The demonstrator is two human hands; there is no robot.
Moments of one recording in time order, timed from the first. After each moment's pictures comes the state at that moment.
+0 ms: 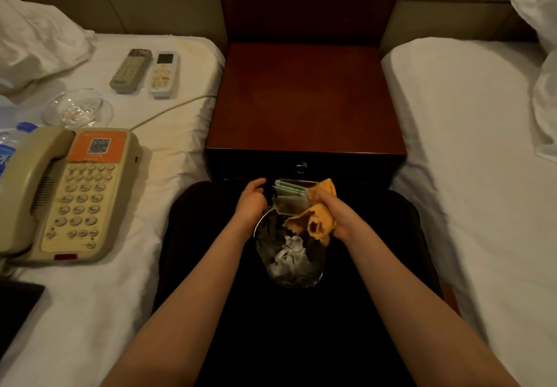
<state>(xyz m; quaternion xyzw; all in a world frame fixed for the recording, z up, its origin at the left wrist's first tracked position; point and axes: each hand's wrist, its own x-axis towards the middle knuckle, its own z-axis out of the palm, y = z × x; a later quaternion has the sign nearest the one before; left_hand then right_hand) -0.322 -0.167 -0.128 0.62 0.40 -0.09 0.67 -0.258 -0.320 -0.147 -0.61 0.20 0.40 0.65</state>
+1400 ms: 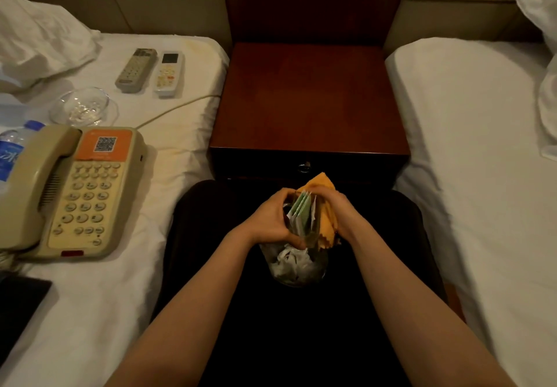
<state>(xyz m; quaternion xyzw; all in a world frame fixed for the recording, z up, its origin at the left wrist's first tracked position) -0.340 -0.175 -0.119 0.83 0.10 -0.19 0.52 -0.258 -0.315 -0.135 -0.68 0.12 0.41 0.60</state>
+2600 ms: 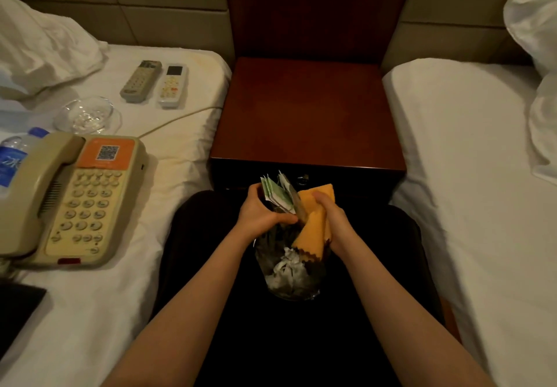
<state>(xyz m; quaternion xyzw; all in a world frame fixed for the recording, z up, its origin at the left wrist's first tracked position) -0.328 -0.168 -0.116 0.74 0.32 -0.07 0.58 -0.267 -0.307 -0.125 -0.65 0.22 0.37 0.63</state>
